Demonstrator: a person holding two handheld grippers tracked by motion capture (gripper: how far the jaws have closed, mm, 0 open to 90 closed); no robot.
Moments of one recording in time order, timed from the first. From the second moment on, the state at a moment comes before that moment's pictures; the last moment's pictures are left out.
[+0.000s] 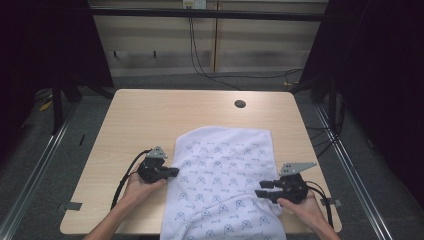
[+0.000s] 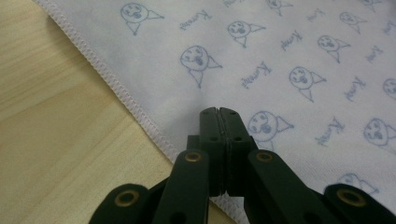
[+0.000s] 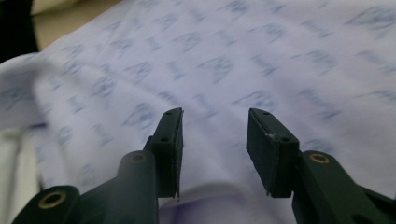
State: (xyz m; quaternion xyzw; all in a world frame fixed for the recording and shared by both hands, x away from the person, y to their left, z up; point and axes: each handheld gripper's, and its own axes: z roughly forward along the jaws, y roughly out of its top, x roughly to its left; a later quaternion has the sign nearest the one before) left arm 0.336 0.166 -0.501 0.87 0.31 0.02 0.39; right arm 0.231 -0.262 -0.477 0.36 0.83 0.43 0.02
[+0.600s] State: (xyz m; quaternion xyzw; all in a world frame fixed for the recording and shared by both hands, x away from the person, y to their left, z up) left arm 0.339 0.168 -0.501 0.87 0.31 0.02 0.39; right arm 0.192 -0.264 -0.471 0.35 0.83 0.43 0.05
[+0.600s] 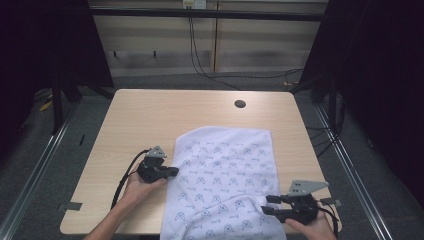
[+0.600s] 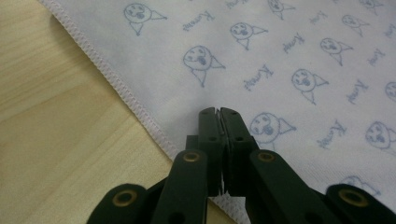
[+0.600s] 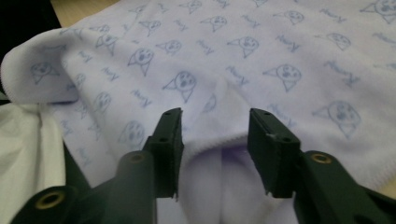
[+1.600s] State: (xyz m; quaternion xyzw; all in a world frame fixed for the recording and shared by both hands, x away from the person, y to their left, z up) left arm 0.344 0.171 -0.502 0.86 0.31 0.01 0.40; right arm 0.237 -0.274 -0.474 0.38 0.83 0.41 0.08
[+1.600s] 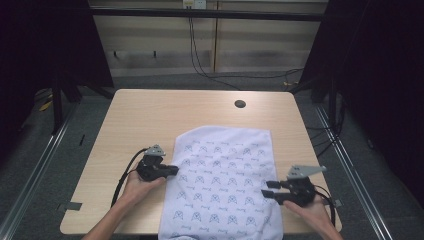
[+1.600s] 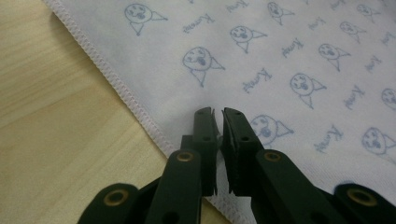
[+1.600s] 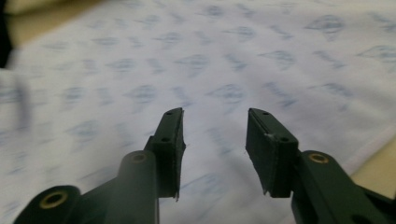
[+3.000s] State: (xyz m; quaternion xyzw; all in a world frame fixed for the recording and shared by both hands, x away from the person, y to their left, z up) left arm 0.339 0.203 -0.481 0.83 0.34 0.03 0.43; right arm 0.292 -0.289 -0.474 0.42 0.80 0.41 0.13
